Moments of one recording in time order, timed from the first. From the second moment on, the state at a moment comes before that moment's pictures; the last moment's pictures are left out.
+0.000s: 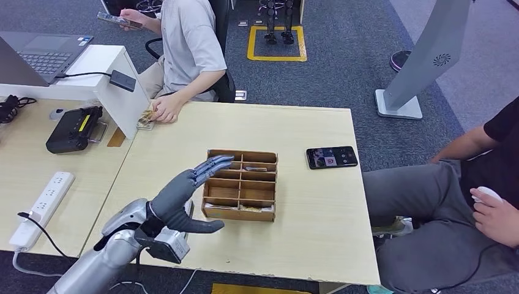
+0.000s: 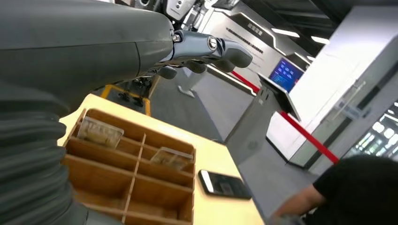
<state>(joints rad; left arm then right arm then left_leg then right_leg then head) -0.32 0.27 -0.57 -1.60 -0.41 -0.04 -0.47 -0.04 0.03 0.50 -0.31 0.69 -0.12 0.15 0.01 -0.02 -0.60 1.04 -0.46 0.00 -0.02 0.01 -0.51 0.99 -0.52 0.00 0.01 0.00</state>
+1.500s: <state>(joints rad) -0.26 0.20 -0.78 -1.38 -1.05 0.36 -0.06 -0.06 0.03 0.55 -0.31 0.64 -0.12 0.16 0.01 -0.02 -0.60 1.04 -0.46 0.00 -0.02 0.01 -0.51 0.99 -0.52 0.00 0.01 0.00</state>
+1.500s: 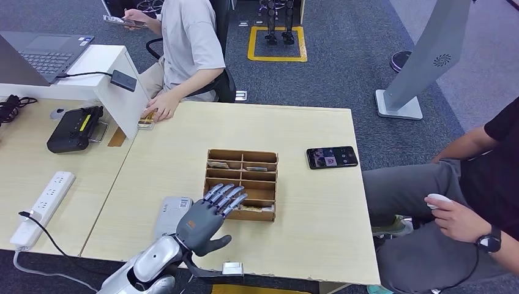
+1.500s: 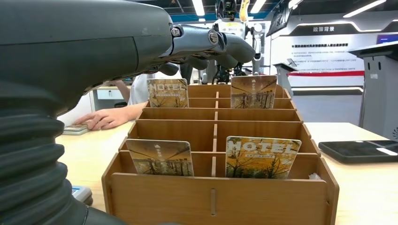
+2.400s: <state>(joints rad) -0.28 0.16 -0.76 -1.28 -1.08 0.38 -0.02 -0.06 0.03 0.58 -0.31 0.62 -0.12 0.17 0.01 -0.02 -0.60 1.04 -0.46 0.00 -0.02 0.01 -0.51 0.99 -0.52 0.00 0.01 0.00</state>
